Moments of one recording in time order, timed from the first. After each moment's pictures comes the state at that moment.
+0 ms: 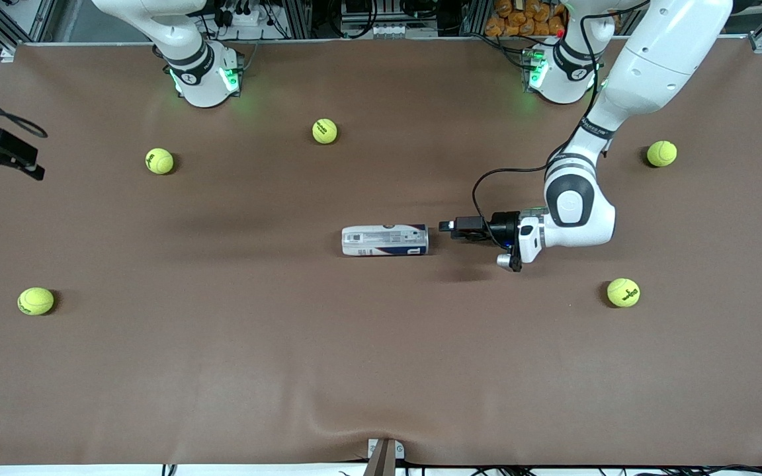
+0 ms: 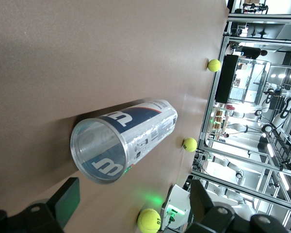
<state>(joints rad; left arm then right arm) -0.06 0.57 -0.29 -2.05 -1.41 2.14 0.77 0.04 -0.05 -0.11 -1.61 0.00 1.56 -0.14</state>
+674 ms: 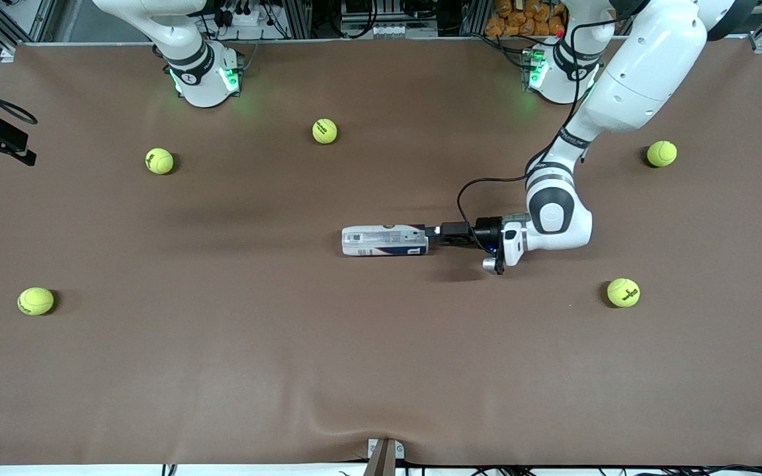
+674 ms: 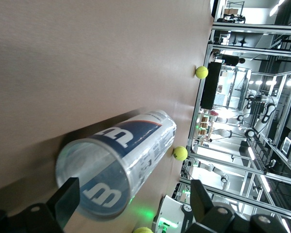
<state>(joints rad) -0.11 0.68 -0.29 -1.98 -1.56 2.14 0.88 0.01 -0.06 -0.11 -1.60 0.00 1.52 -0.14</state>
